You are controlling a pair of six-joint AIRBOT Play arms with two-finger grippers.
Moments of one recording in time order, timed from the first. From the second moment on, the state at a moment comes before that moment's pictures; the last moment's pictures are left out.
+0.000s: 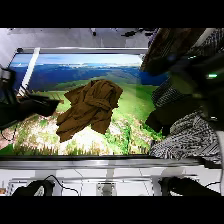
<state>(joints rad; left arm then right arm) 0.06 -0.79 0.84 -2.31 0.94 2.30 0.51 -1.26 1.67 1.14 -1.13 -1.40</state>
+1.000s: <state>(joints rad) 0.07 -1.14 0.74 -2.23 1.04 2.25 0.64 -1.68 1.39 1.84 -0.77 -1.88</state>
